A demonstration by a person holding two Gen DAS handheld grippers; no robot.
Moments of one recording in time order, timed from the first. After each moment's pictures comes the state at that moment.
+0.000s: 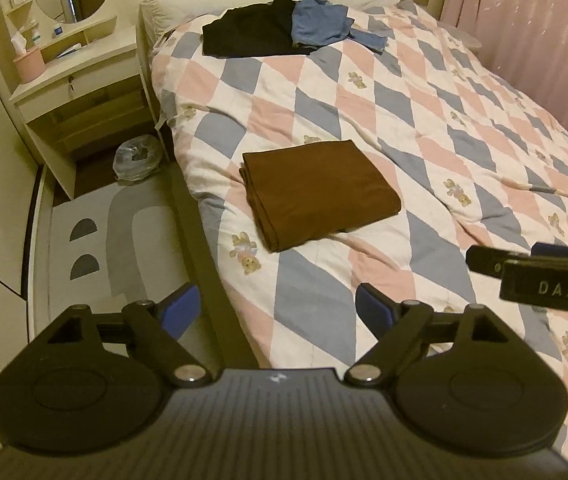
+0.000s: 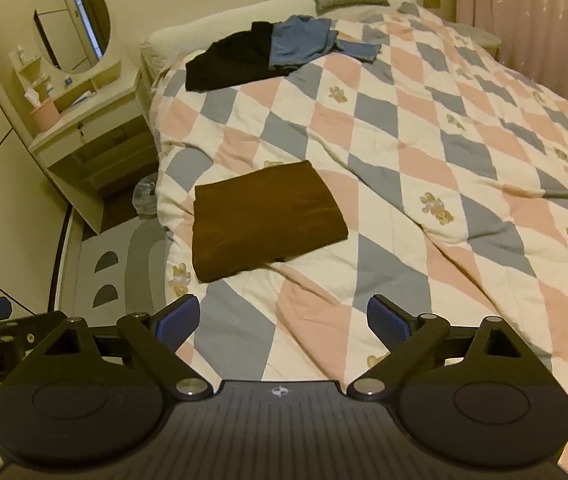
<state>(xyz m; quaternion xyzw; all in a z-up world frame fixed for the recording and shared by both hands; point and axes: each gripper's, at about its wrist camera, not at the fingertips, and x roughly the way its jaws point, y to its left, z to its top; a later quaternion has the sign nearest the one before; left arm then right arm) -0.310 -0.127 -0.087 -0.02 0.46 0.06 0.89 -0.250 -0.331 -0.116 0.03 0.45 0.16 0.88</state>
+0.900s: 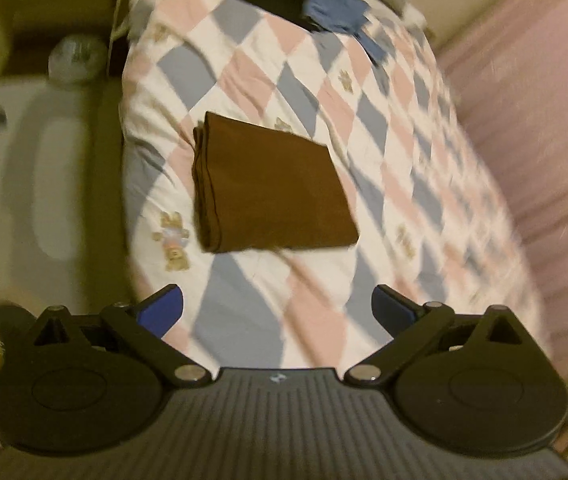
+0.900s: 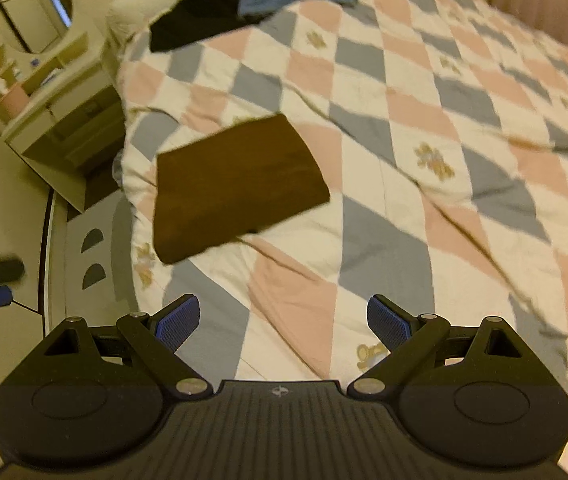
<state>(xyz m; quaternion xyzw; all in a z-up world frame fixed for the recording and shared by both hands) -0.211 -0.017 -0.181 -0.32 0.48 -0.02 0.82 -0.185 -0.348 -0.186 0.06 0.52 0.14 0.84</state>
